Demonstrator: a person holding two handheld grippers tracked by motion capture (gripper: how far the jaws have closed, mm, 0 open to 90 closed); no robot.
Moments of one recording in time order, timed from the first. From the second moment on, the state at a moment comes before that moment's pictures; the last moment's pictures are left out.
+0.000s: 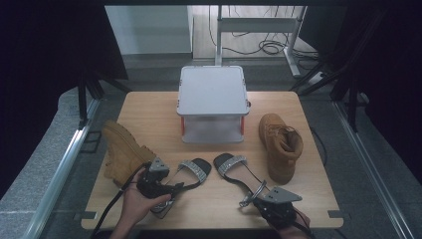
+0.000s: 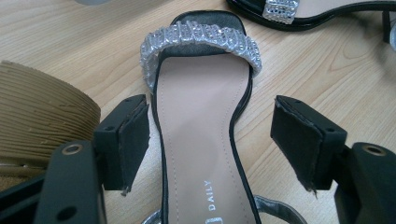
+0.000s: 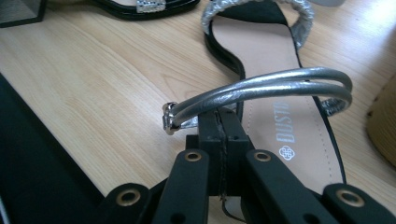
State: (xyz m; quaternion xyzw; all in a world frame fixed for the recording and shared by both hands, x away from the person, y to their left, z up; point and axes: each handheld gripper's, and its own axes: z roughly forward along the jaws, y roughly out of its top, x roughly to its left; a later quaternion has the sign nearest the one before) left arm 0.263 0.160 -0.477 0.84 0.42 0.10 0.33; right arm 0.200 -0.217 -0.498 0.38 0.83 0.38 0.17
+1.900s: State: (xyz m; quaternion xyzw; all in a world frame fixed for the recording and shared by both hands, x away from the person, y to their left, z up) left arm 0.276 0.159 -0.476 0.87 0.42 0.07 0.26; right arm 0.257 -0.213 -0.456 0.36 0.84 0.37 0.13
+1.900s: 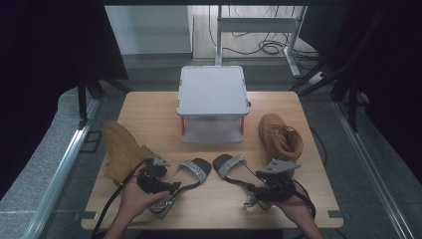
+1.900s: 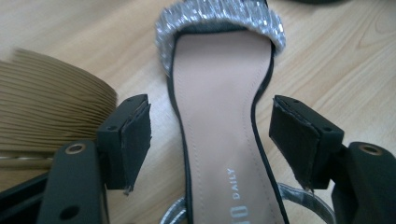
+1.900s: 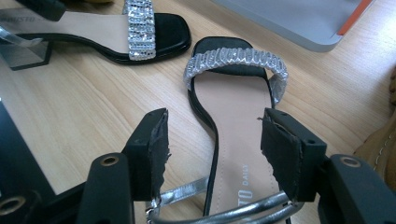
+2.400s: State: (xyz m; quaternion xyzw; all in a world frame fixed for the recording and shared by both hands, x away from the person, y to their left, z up) left arm 0.276 0.143 -0.496 0.88 0.43 0.04 0.21; right arm 0.260 -0.208 -0.462 0.36 0.85 0.36 0.14
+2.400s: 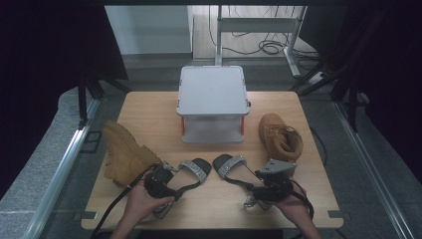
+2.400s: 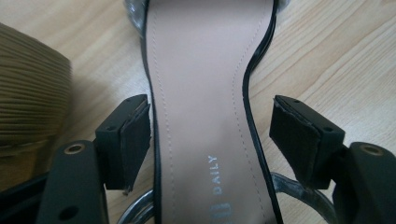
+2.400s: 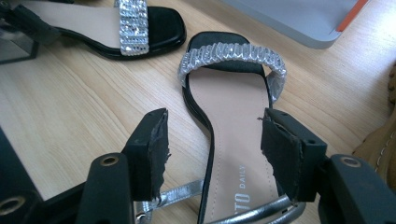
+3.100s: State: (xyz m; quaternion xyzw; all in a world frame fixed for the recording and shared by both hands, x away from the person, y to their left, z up) left arm 0.280 0.137 -0.509 0.88 0.45 0.05 0.18; right arm 0.294 -0.187 -0.496 0.39 0.89 0.21 0.13
